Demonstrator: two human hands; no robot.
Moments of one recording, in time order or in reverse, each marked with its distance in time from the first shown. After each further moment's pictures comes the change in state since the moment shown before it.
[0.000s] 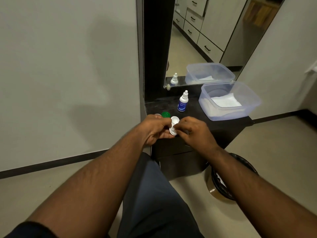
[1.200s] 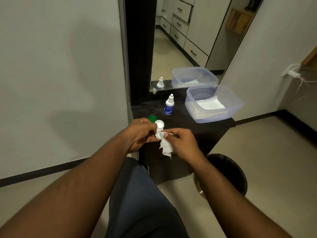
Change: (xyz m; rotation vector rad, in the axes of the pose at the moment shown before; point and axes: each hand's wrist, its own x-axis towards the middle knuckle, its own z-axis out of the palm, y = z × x) left_hand -0.006 0.000 0.001 0.032 0.010 0.020; right_hand -0.012 -0.024 0.003 0.657 0.024 0.764
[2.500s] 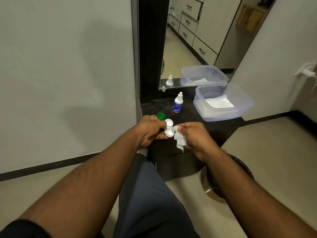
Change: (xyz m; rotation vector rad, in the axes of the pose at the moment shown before) left_hand 0.000 -0.001 0.002 0.018 0.037 0.026; right_hand 0.002 -0.025 -0.008 0.236 -0.067 0.275
